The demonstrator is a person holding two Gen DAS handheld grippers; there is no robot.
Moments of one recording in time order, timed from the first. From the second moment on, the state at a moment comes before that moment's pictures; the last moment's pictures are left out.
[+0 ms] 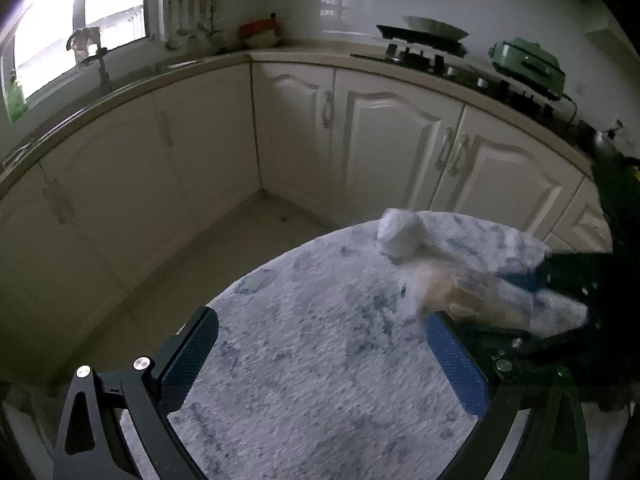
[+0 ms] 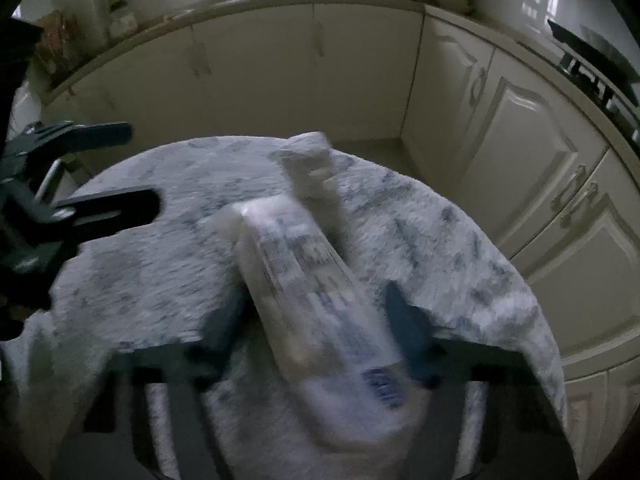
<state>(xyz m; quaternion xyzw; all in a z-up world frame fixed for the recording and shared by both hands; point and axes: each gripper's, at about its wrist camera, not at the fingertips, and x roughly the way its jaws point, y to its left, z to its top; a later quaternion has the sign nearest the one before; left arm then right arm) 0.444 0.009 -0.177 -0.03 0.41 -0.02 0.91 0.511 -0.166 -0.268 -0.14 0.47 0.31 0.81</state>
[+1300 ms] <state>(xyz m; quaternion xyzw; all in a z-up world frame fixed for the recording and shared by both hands) 0.542 -0.032 -0.228 -0.01 0.41 -0.13 0.90 0.439 -0.256 -0.245 0.05 0.48 0.16 0.86</state>
